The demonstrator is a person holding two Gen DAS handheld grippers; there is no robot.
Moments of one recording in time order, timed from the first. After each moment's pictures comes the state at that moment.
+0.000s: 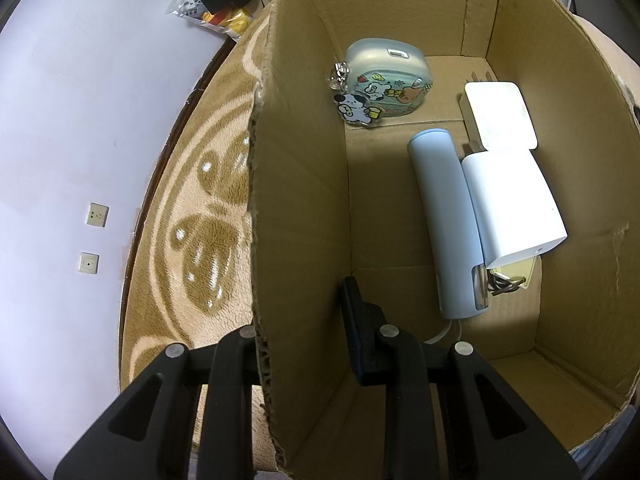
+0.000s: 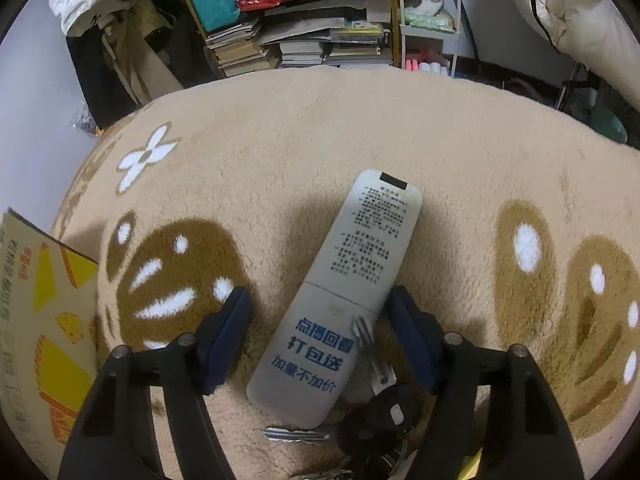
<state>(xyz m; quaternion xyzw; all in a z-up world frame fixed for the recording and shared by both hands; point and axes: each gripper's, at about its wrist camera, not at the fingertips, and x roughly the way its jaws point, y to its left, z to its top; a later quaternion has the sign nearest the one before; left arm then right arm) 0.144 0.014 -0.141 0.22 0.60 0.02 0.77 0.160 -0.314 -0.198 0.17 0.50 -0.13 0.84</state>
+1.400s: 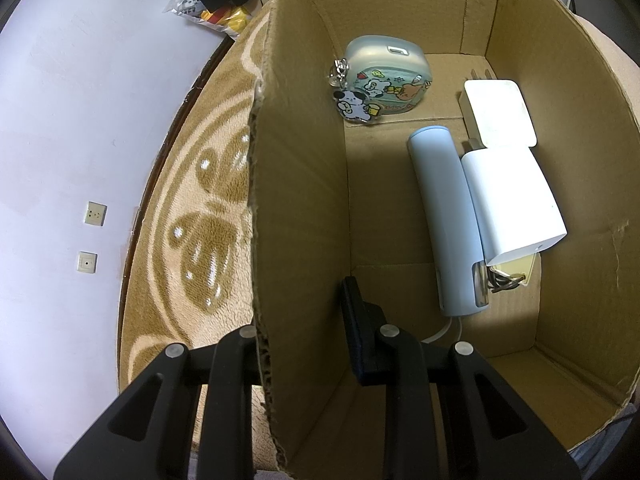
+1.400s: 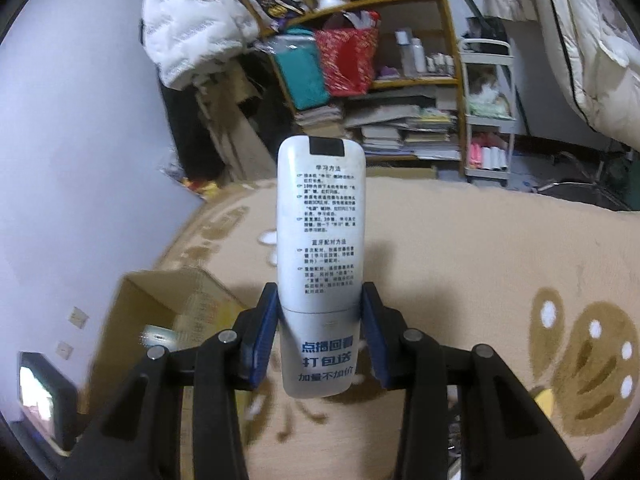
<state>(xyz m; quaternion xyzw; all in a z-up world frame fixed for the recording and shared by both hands) 0.146 0.015 -0.145 0.22 0.61 0.02 0.77 0.144 -0.245 -0.080 0.19 0.36 -0.03 0.92</state>
